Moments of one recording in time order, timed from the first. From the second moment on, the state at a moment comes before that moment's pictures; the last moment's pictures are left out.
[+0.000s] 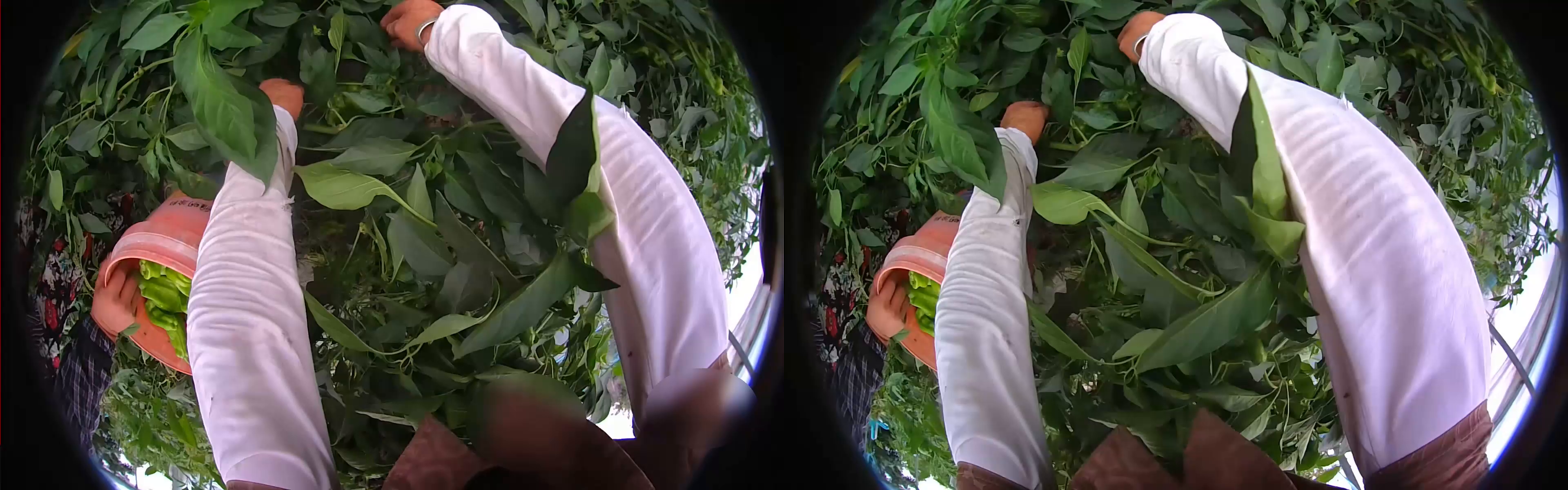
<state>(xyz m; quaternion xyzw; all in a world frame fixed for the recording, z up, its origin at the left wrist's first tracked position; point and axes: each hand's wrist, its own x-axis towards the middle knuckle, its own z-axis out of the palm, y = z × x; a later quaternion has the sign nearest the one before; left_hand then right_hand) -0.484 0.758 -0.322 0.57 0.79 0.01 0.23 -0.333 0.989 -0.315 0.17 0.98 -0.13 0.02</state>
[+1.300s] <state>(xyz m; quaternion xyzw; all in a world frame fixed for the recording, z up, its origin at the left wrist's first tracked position) -0.342 0.686 -0.147 -0.15 0.48 0.74 0.45 -0.251 0.831 -0.134 0.41 0.55 -0.72 -0.08</state>
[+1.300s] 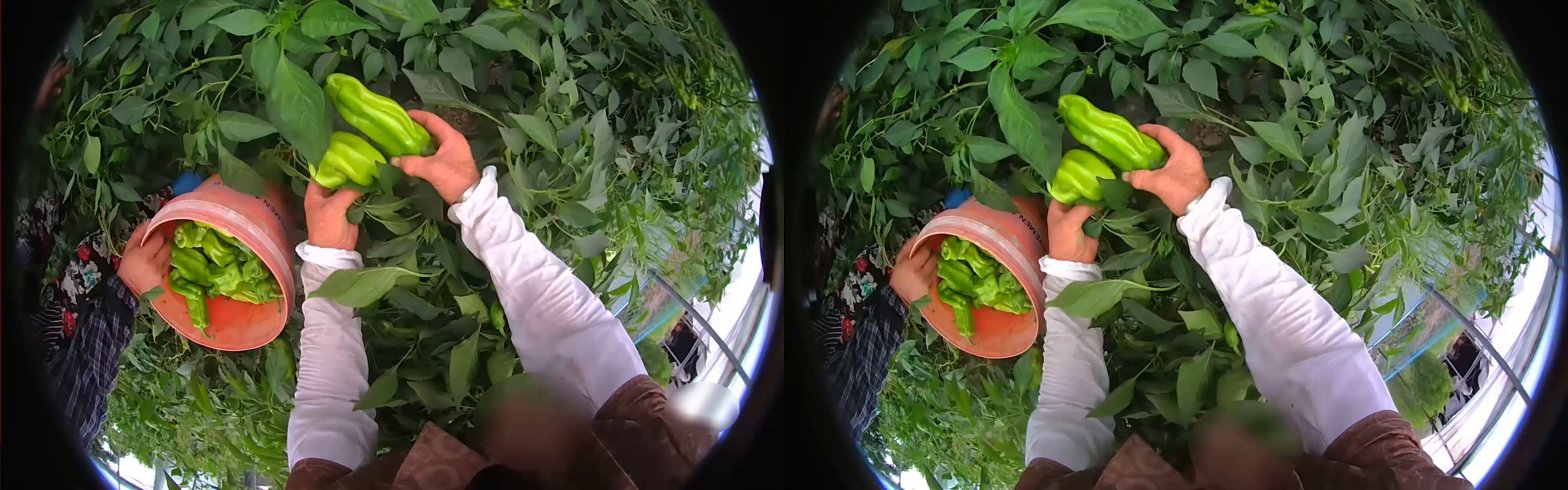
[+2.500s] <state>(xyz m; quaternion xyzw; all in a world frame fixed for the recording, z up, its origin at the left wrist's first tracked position) -0.411 0.831 -0.361 0.42 0.86 -0.14 0.25 -0.155 0.808 -0.109 0.51 0.24 -0.83 -0.06</state>
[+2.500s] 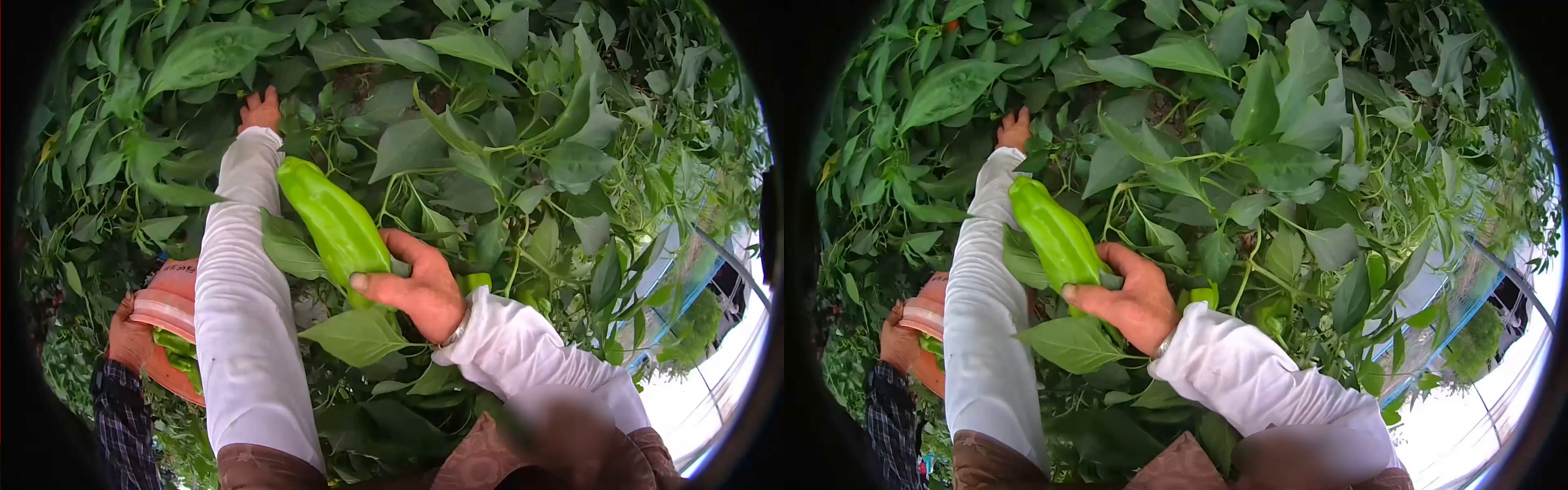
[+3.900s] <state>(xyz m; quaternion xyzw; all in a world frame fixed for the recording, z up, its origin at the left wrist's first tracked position) -0.218 0.680 0.054 0.25 0.58 0.67 0.40 -0.085 0.798 0.021 0.12 0.14 -0.98 -0.08</state>
